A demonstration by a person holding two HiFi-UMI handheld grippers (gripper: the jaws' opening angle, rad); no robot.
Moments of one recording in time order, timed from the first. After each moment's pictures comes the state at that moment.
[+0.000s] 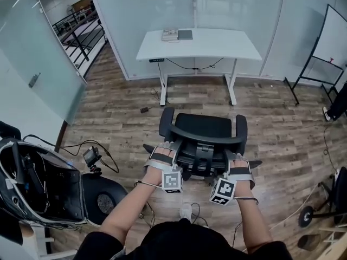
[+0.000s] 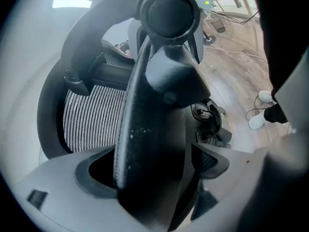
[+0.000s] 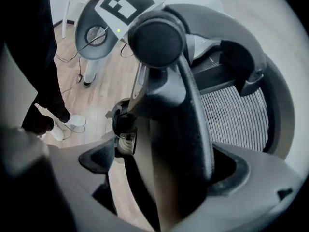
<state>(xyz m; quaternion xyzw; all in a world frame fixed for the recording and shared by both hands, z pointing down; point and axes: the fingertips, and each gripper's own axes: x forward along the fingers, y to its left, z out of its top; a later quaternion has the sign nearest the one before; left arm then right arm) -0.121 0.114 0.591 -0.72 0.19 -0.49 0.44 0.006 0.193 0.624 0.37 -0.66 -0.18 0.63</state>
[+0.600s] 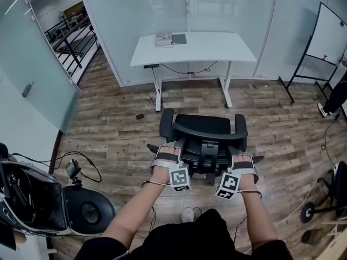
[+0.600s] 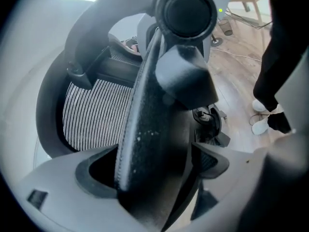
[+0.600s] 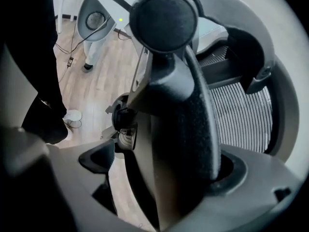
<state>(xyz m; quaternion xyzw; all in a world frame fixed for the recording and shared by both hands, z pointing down) -0.100 0.078 0.602 -0.73 0.21 -0.49 0.42 0.037 0.160 0.640 0.38 -0.63 -0.18 0.66</state>
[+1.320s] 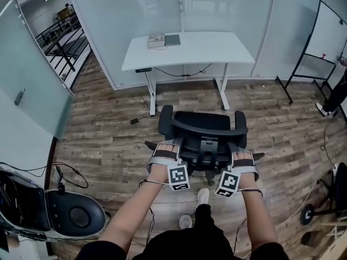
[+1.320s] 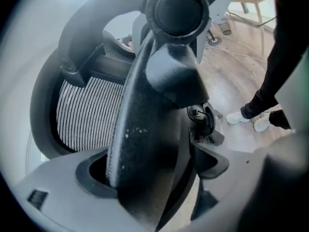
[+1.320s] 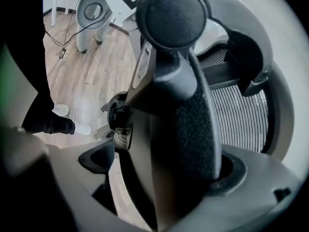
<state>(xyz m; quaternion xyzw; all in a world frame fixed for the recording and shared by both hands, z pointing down) -0.063 0.002 0.609 -0.73 0.17 -0.51 0.41 0.078 0.078 0.631 0.40 -0.60 -0.20 0.66</state>
